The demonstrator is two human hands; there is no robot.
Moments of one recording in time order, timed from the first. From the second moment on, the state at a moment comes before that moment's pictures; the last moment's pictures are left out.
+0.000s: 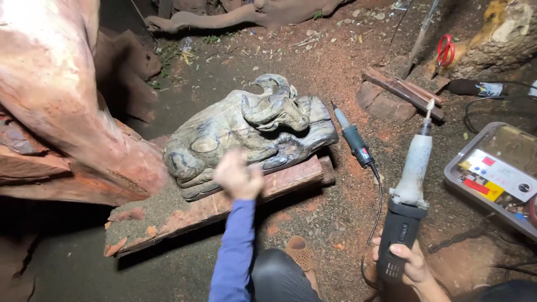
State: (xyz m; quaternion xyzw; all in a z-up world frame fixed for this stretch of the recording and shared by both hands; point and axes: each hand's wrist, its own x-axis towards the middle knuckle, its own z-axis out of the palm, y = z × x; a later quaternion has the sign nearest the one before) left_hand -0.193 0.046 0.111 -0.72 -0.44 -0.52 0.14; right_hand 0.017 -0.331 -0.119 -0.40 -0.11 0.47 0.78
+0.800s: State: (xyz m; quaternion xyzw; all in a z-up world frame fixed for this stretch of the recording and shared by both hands) left_hand -0.049 0.027 0.064 -0.91 -0.09 -0.32 0.23; right_hand 0.015 -0.335 -0.084 -0.34 -0.08 0.50 0.79
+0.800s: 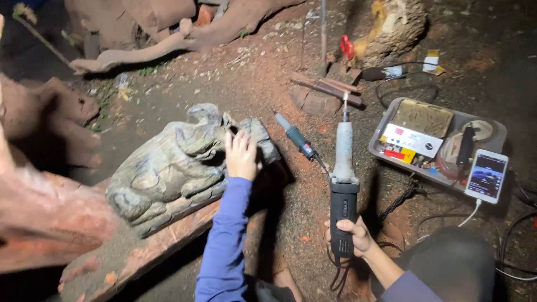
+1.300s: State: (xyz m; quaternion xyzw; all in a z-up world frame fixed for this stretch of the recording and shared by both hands) left_hand -0.069 -0.108 -0.090 -0.71 -0.26 -0.21 -0.62; right_hand -0.015 -0.320 -0.109 -0.53 -0.26 0.43 0.68
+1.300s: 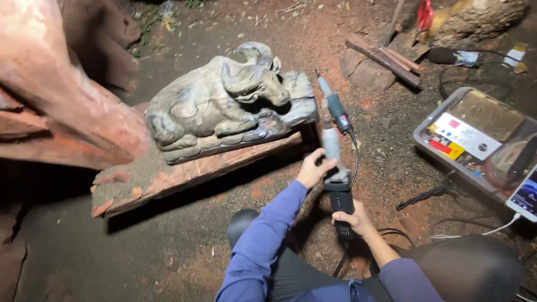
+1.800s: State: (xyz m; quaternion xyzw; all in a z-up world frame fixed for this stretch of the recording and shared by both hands) left_hand -0.090 -0.017 -0.061 -0.54 -0.35 -0.32 -0.69; right_hand -0.028 -0.245 -0.116 -0.67 -0.33 0.41 0.52
